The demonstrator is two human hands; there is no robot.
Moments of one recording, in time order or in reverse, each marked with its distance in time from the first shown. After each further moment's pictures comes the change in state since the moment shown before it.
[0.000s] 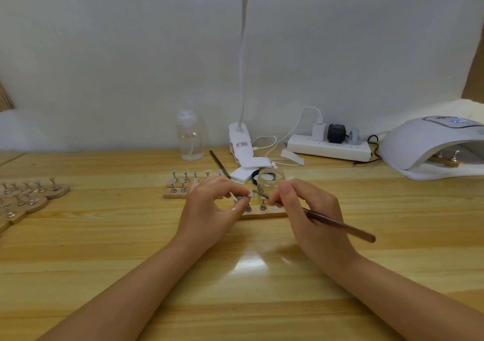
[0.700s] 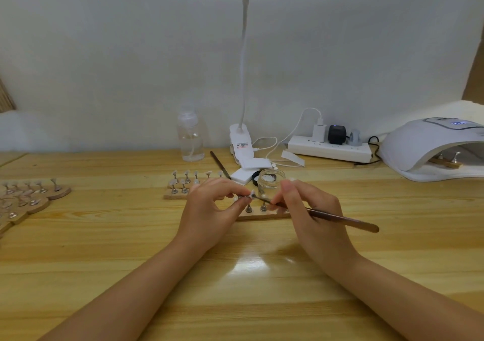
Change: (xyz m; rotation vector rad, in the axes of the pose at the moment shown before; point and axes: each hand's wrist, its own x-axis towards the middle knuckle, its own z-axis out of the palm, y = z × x) left_hand 0.001 -0.001 0.001 -0.026 0.006 0.002; right_hand -0.001 -0.002 -0.001 0.127 -0.010 0.112
